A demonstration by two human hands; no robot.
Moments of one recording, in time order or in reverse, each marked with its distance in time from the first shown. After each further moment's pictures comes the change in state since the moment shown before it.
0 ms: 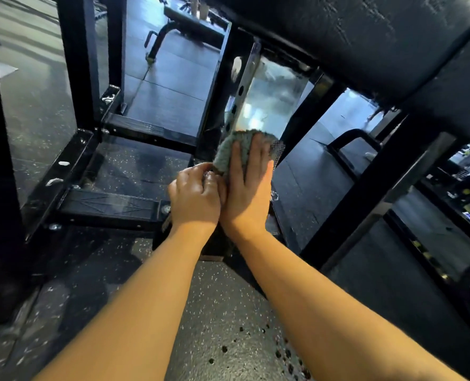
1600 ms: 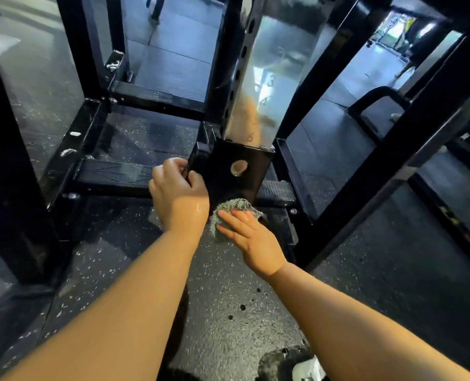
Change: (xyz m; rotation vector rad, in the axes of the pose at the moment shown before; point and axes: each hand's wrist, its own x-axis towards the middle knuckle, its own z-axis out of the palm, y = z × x) left_hand -0.016 -0.061 -0.007 0.207 0.217 -0.074; right_hand -0.148 0.020 -0.047 0.064 -0.761 -0.240
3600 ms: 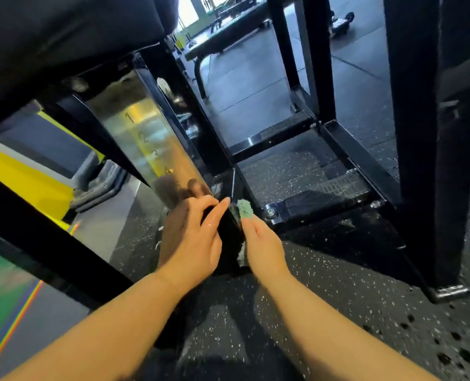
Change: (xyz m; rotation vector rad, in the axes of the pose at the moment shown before) left_hand 0.005 0.051 0.032 0.801 -0.373 1.255; right_hand 0.050 0.022 -0.034 1.530 0.335 0.993
